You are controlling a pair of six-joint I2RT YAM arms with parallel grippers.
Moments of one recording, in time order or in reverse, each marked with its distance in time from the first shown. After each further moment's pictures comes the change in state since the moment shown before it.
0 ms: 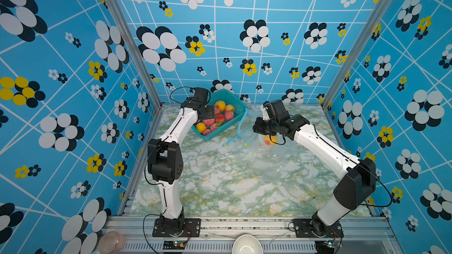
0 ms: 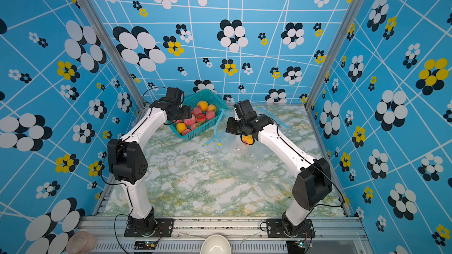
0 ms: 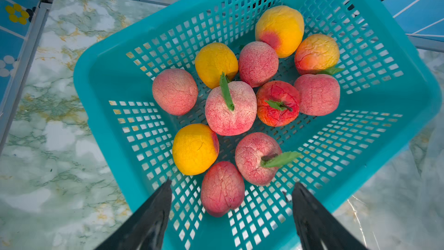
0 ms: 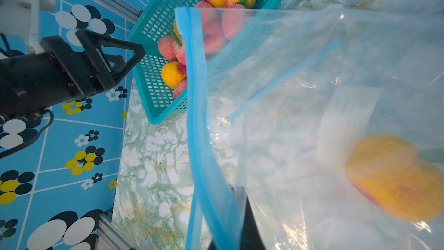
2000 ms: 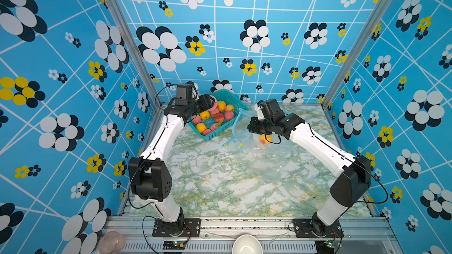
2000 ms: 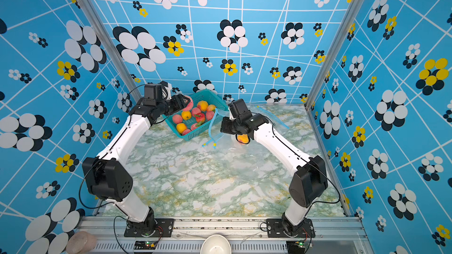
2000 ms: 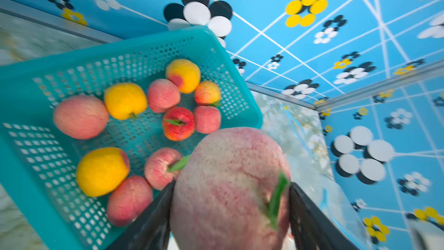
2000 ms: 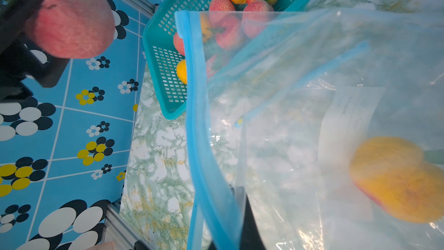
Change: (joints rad) left arm 0.074 -0.343 -0.270 0.336 0.484 -0.277; right arm 0.046 0.050 0.067 0.000 -0.010 0.003
